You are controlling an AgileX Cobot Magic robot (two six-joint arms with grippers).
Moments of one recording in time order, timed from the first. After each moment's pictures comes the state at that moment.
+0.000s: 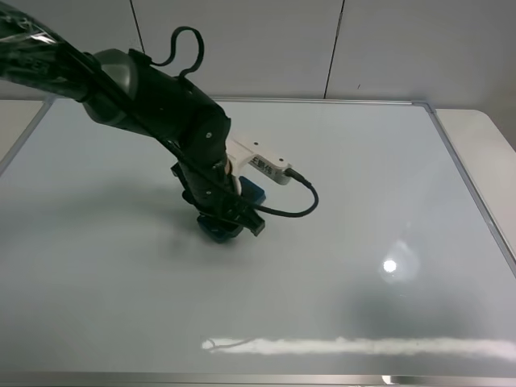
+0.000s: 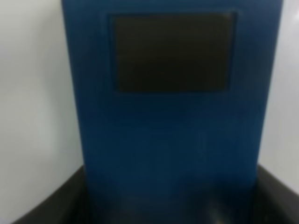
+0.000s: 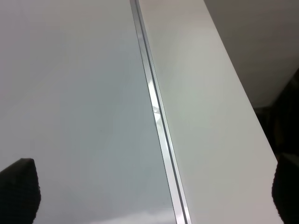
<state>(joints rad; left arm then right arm) -0.71 2.05 -1.19 0.13 0.59 -0.17 0.01 0.00 -0.49 -0.18 1.06 0.07</state>
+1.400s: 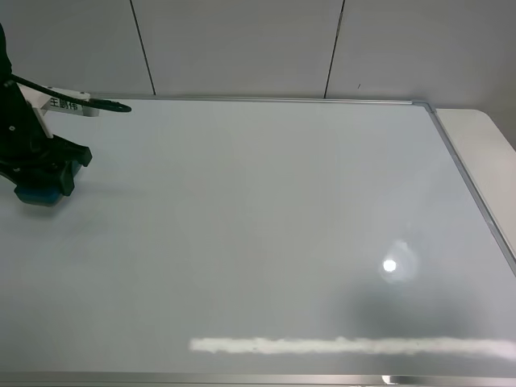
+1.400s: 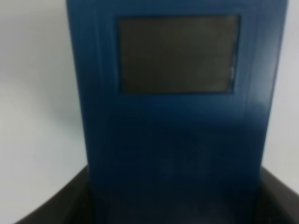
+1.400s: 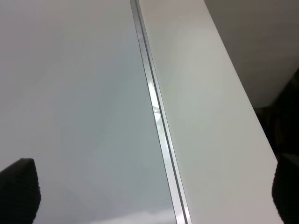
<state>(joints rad) -0.06 1.77 -1.07 0.10 0.85 -0.08 0.01 0.00 -0.49 -0.18 1.06 0.07</state>
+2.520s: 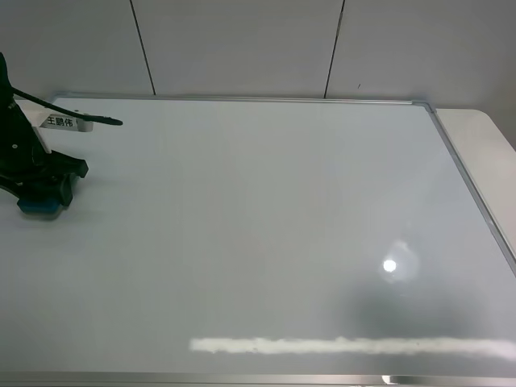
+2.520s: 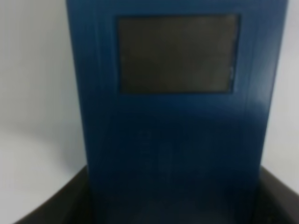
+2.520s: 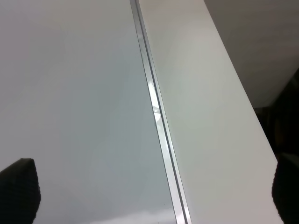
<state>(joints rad) 0.04 1.88 -1.06 0.09 0.74 -0.05 0.01 0.00 -0.49 -0.18 1.06 0.07</state>
